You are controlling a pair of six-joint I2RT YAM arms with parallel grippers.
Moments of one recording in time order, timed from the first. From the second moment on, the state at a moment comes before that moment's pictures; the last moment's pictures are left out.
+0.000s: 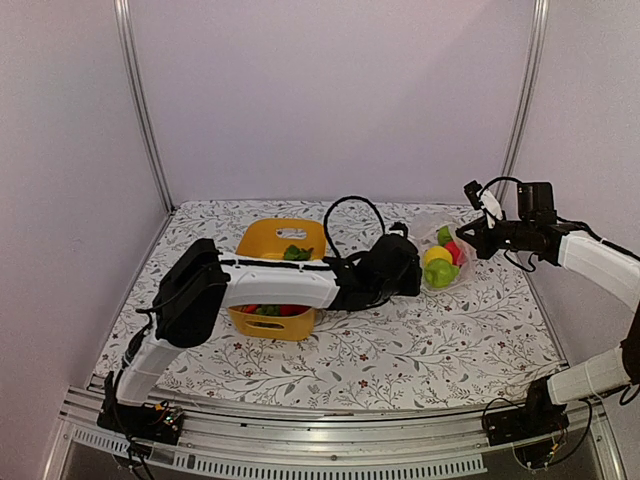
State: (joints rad) left arm -1.14 2.37 1.90 -0.03 -0.38 -0.67; right arm 0.13 1.28 0.91 -0.21 -0.49 -0.33
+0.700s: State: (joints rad) left arm -1.06 2.46 2.05 0.05 -0.21 -0.66; right arm 0.13 1.29 0.92 -0.23 -0.48 -0.33
